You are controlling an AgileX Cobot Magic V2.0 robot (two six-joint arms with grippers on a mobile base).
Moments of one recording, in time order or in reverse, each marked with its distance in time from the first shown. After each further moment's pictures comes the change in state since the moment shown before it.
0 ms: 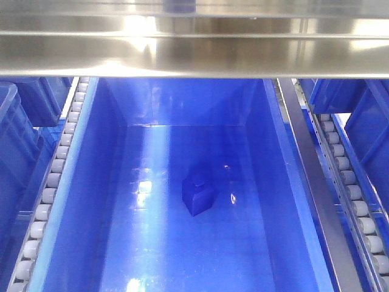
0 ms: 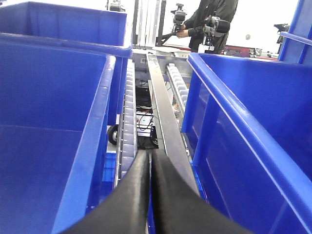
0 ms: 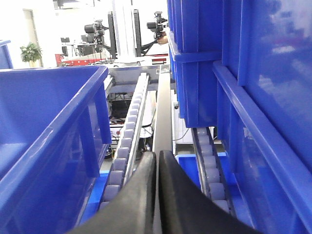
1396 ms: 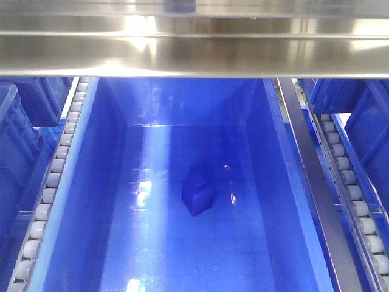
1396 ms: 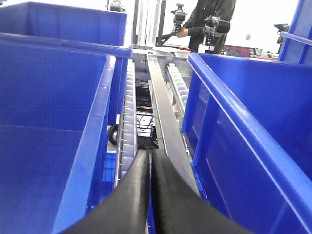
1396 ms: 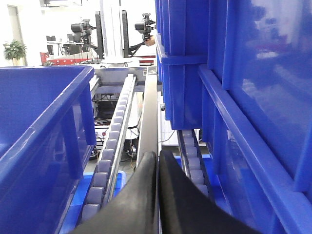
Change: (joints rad) left arm 0.000 0.000 0.000 0.000 0.000 0.000; right arm -0.046 0.000 0.000 0.050 -0.003 -0.076
